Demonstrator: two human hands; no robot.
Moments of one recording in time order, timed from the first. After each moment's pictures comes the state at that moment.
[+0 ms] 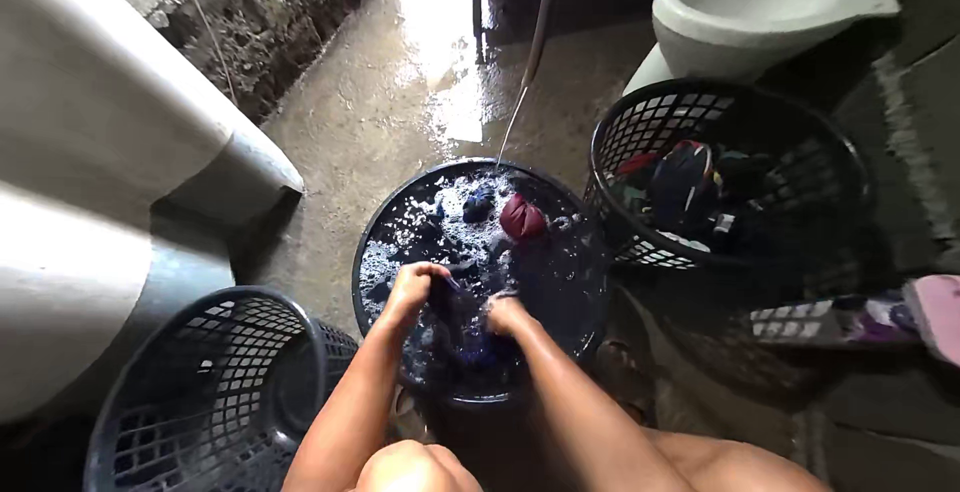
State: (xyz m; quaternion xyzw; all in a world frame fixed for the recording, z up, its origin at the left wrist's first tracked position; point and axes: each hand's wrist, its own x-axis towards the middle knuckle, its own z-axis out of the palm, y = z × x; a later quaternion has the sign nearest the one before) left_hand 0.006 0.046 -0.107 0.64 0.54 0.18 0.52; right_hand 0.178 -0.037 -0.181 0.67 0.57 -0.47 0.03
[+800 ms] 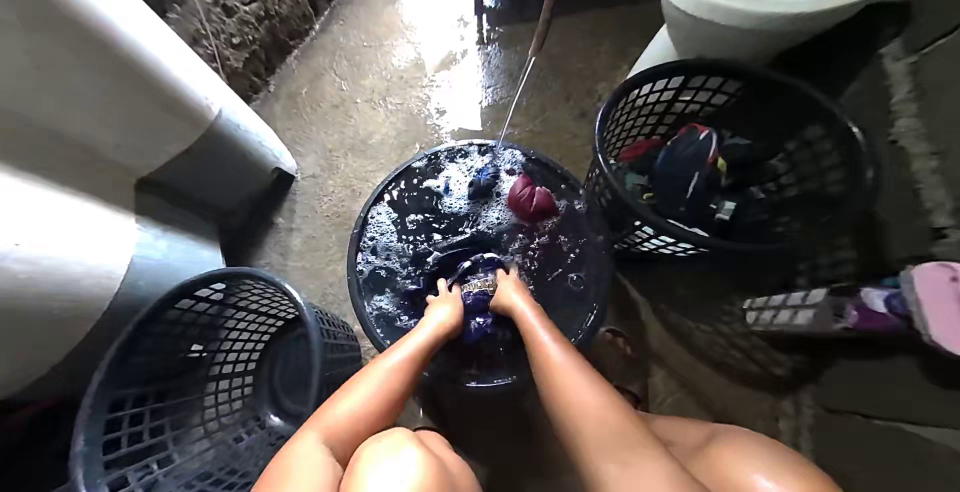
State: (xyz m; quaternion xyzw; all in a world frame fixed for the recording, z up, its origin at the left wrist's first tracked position) left_hand 0.040 -0.001 -0.177 0.75 0.53 -0.28 0.27; right_hand 0.184 -0.031 -0.198 0.77 0.46 -0.44 -0.01
